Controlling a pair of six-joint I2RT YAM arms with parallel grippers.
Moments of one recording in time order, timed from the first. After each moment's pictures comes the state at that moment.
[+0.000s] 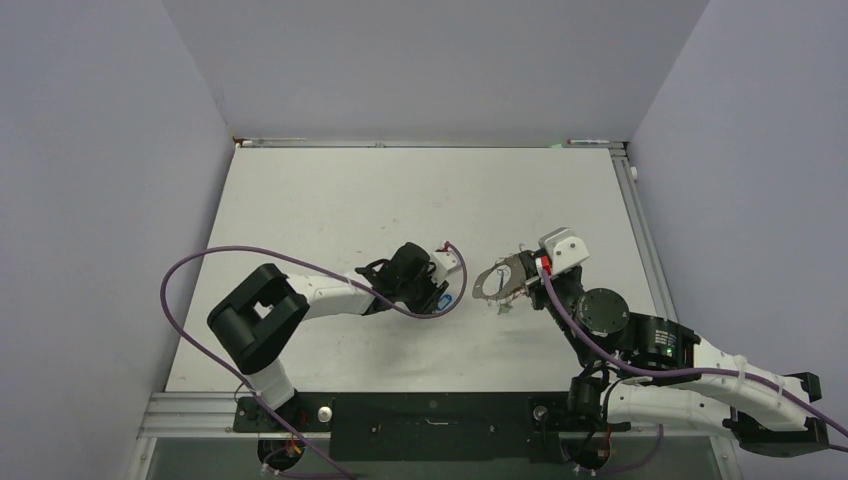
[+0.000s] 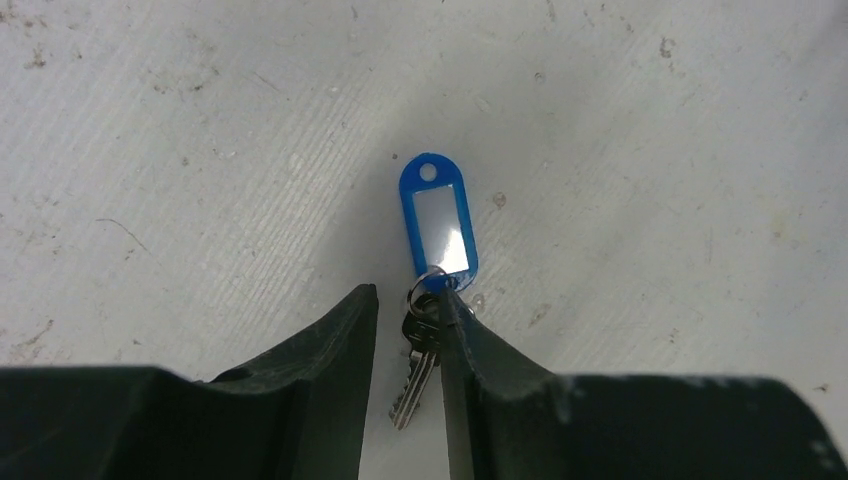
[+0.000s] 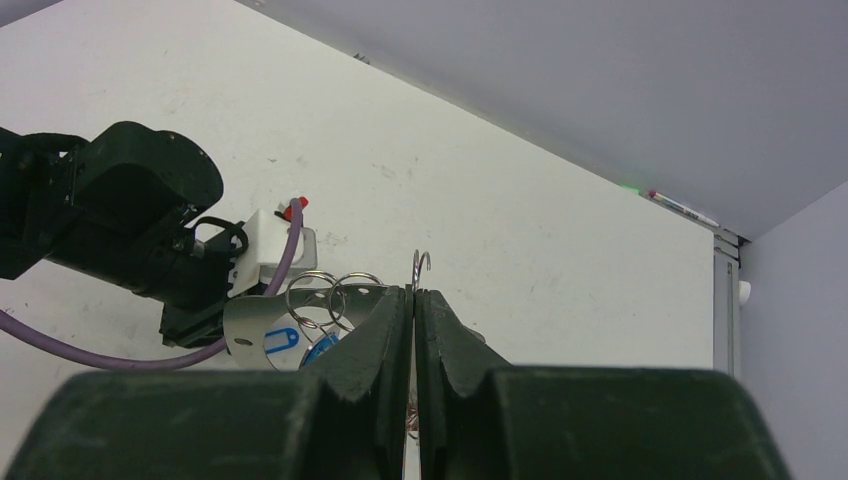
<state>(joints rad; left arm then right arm) -0.85 1.70 0.85 0.02 0.14 0.01 1.28 0.67 0.98 -0.50 0.86 -0.08</state>
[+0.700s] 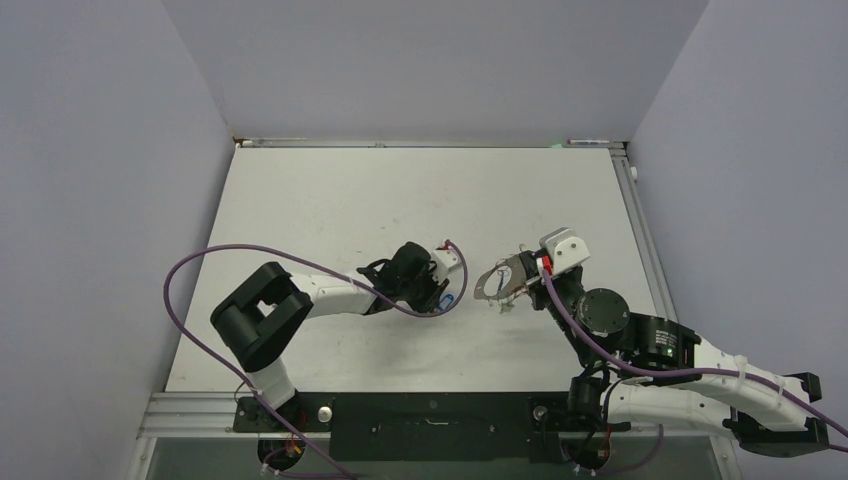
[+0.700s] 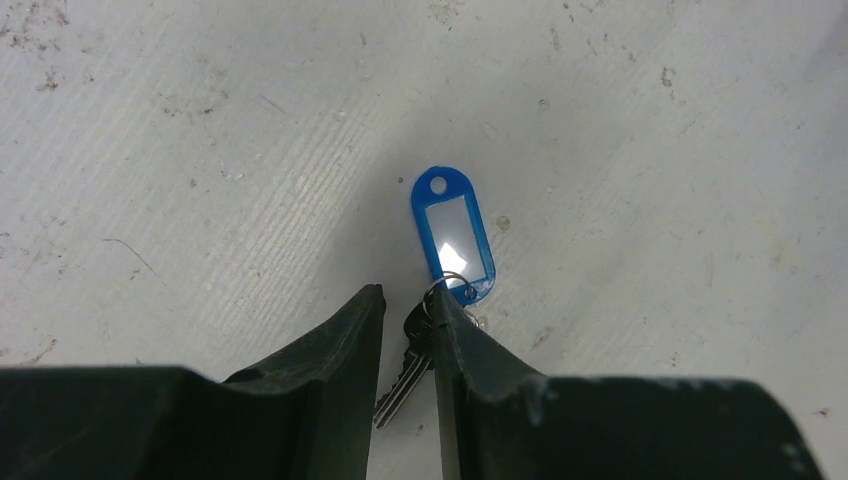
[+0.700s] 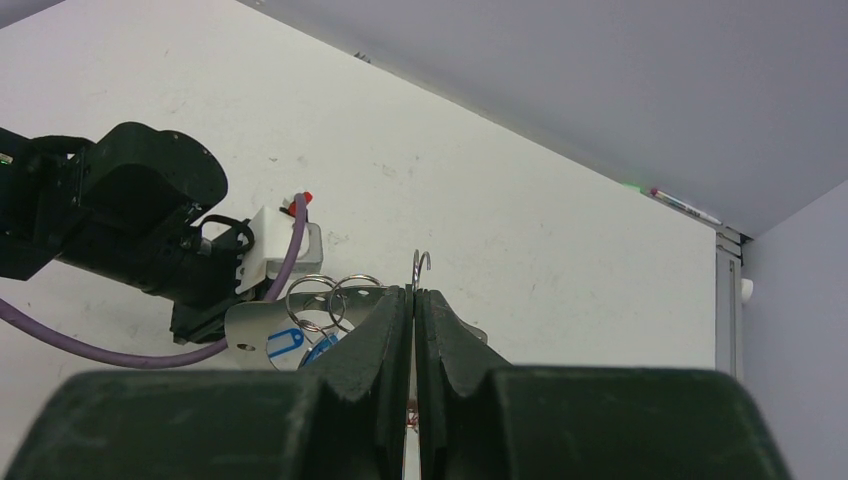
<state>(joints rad) -0.85 1.72 0.85 0.06 0.14 0.00 1.28 0.67 0.98 -0.50 0.86 -0.08</state>
